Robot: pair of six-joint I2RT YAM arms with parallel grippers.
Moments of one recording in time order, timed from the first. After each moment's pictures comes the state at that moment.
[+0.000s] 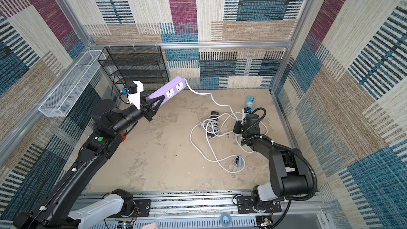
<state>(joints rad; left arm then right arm) -0.36 1.04 1.13 -0.03 0.39 -0.08 0.05 1.49 0.66 0.19 -0.16 0.29</state>
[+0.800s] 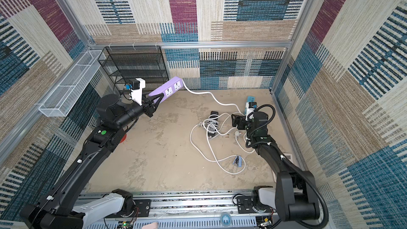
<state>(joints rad) -0.32 1.15 1.19 -0.07 0.42 -0.08 0.06 1.16 0.65 0.19 -0.26 0.19</state>
